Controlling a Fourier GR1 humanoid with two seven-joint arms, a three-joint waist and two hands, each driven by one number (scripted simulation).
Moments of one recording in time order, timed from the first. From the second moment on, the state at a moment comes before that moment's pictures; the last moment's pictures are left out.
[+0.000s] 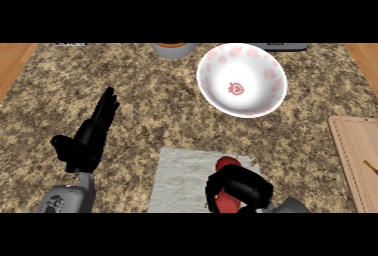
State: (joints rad) left arm -0.13 0.09 -0.06 -1.55 -0.02 0.08 0.08; right arm -0.18 -0.26 0.63 -1.39 0.44 0.28 -0.39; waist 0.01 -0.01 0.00
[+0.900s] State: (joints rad) left arm -0.13 0.10 -0.05 -1.54 -0.02 0.08 0.07; right arm -0.14 -0.84 0.34 -1.77 -0.09 0.48 -0.77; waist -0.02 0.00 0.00
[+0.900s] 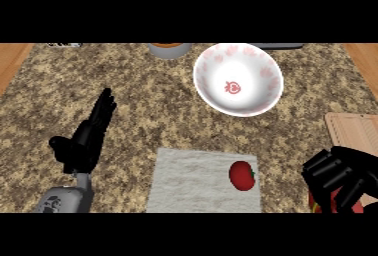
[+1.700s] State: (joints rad) left arm -0.16 0.07 -0.06 -1.53 -0.04 0.07 0.08; right arm -0.39 -0.93 0.08 -1.93 -0.56 0.52 -0.27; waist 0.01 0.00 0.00
